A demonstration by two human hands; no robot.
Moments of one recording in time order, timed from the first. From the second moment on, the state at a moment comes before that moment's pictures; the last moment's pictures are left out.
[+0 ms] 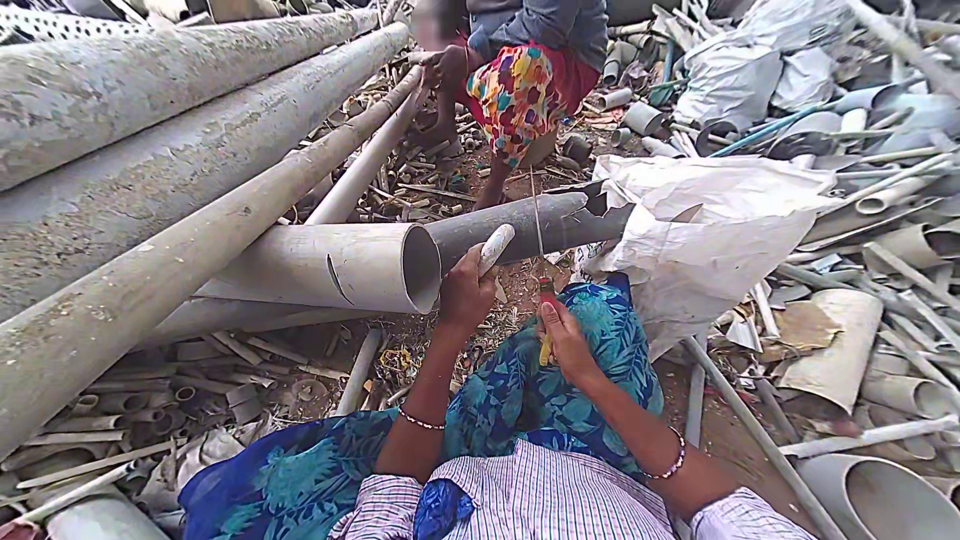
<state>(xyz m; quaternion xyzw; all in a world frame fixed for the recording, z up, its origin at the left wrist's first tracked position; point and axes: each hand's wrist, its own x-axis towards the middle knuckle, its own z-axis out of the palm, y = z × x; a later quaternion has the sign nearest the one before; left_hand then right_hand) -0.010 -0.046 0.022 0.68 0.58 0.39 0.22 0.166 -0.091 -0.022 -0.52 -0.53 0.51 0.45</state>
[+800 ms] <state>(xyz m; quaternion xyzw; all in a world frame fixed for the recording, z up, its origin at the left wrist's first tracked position) -0.003 -0.058 0.032 0.78 0.55 0.30 0.10 0.179 -0.105 -0.021 -0.47 -0.58 0.54 0.38</state>
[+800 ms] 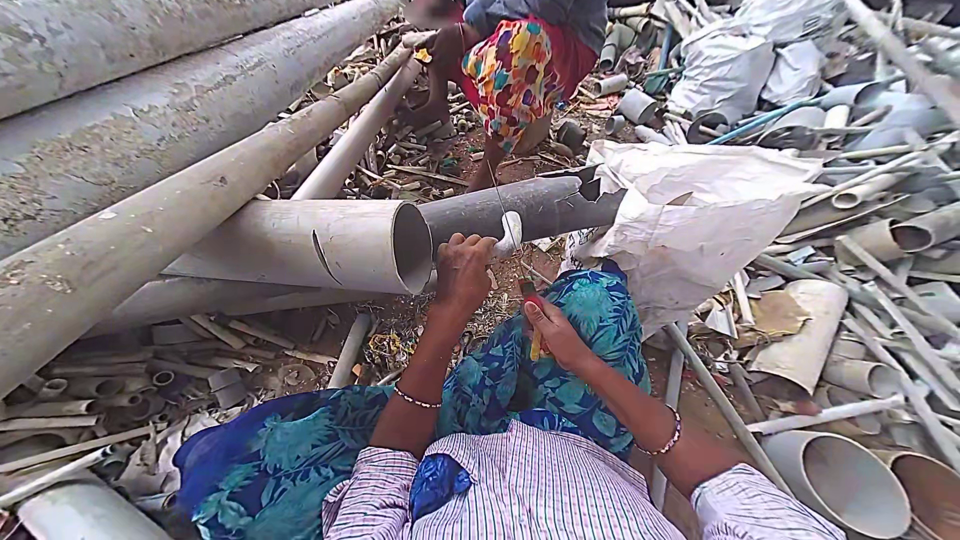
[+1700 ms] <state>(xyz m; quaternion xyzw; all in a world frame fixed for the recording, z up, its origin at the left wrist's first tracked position) -0.001 -0.036 0.011 0.76 0.56 0.32 0.04 0.159 -0.084 -0.032 -0.39 -0.60 0.42 0.56</state>
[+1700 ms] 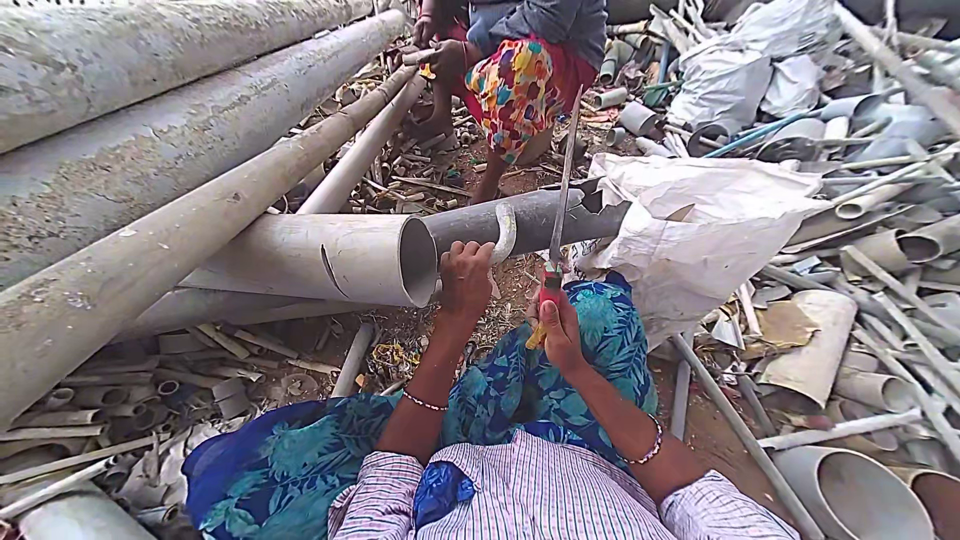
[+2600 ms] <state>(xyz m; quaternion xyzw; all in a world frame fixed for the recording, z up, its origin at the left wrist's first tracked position) 0.000 -0.019 -0.005 0.69 0.57 0.43 0.13 0.134 -0.066 -0.030 -0.50 -0.50 0.49 0.50</state>
